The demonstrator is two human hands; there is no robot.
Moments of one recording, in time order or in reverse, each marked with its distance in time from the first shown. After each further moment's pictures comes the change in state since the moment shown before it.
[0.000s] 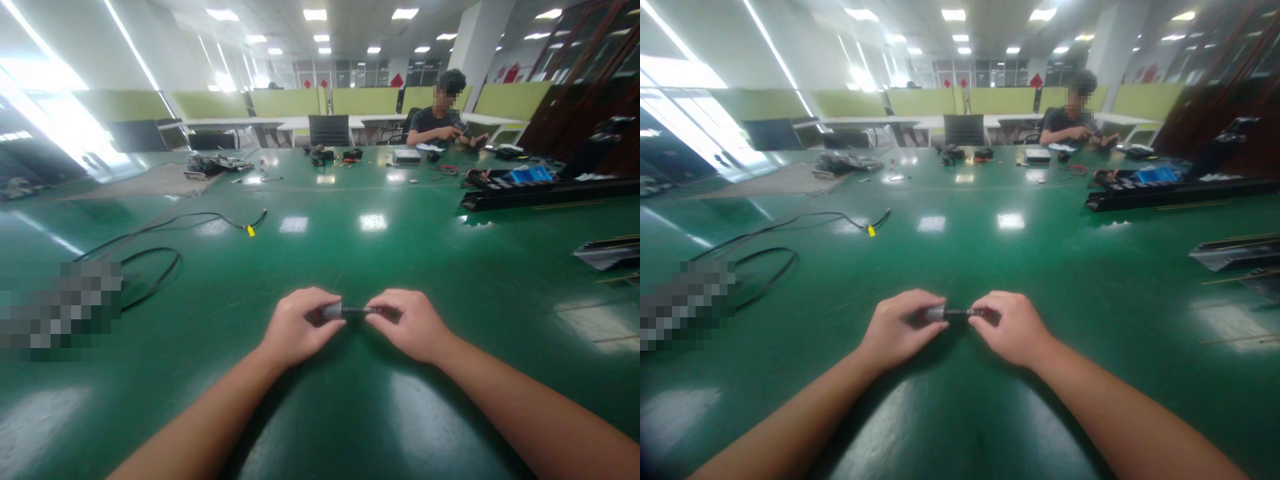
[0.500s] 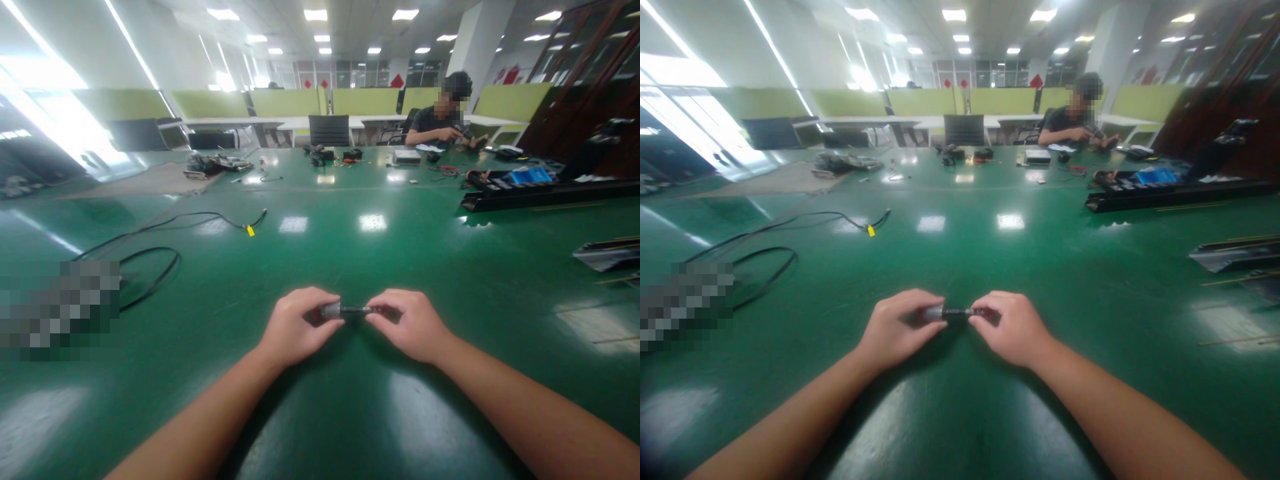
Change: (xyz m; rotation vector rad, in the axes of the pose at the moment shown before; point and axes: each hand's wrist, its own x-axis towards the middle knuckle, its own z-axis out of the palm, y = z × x) left_hand 0.001 0.001 -0.001 0.001 0.005 -0.002; right_hand 0.000 0.000 -0.001 0.005 0.003 0.016
